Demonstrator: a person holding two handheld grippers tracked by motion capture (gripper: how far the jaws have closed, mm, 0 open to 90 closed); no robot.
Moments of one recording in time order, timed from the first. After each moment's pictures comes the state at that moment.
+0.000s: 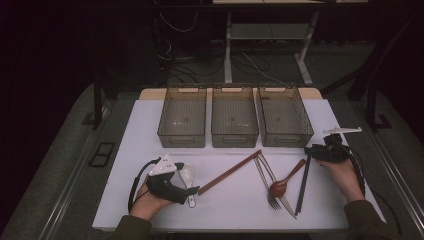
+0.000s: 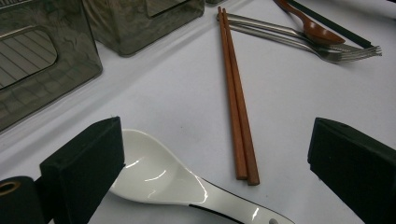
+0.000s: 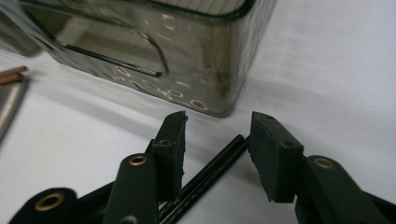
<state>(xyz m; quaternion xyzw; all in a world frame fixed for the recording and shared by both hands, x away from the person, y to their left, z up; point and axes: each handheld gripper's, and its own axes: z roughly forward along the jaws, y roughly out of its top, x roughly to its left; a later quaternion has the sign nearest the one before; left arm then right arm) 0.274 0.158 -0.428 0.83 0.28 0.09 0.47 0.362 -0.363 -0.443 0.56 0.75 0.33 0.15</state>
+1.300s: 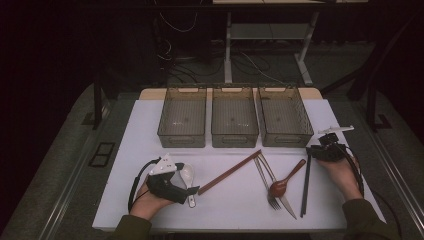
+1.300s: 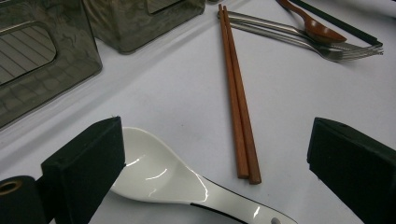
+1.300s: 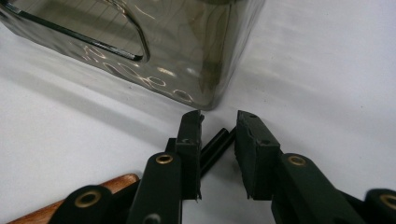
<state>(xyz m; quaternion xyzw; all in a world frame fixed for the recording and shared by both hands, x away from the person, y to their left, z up) 0.276 0.158 -0.429 0.83 0.28 0.09 0.47 0.368 -0.357 -0.445 0.54 0.77 0.28 0.18</state>
